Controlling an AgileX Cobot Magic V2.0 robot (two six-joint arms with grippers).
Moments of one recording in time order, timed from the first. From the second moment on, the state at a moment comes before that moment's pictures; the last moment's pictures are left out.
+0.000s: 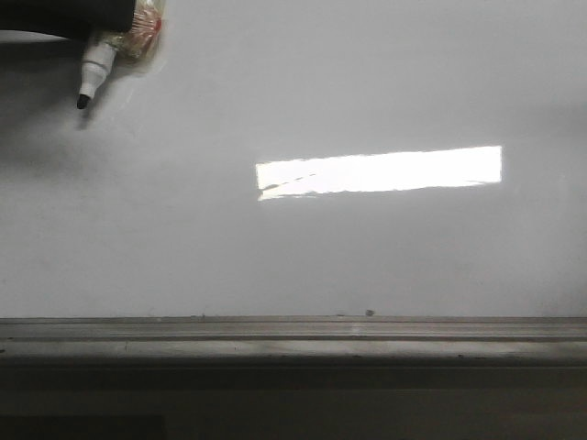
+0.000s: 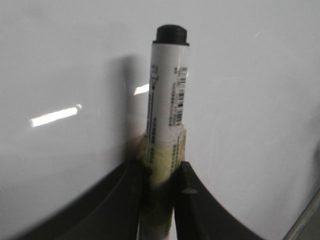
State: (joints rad) left arm -0.30 1.15 -0.79 -1.22 0.57 0.96; right arm -0.03 0.55 -0.47 0.52 0.54 -0.27
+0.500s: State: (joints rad) left arm -0.51 1.15 -0.96 -0.85 0.85 1.01; right arm 0.02 0.90 -0.77 1.10 0.98 -0.87
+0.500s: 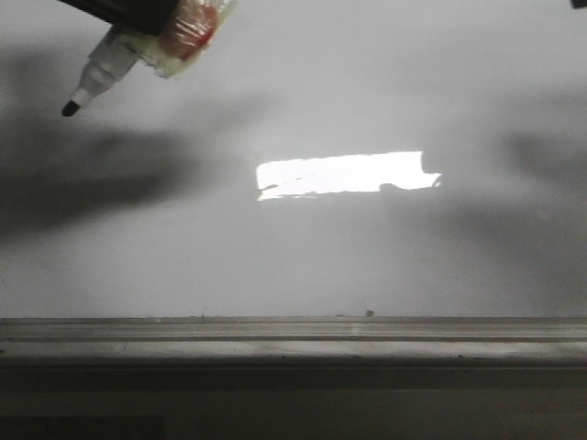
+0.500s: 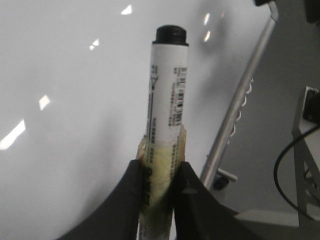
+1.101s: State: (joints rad) left arm -0.81 1.28 -1.11 -0.58 0.72 0.94; right arm 0.17 1.15 -0.96 1.17 1.14 -0.90
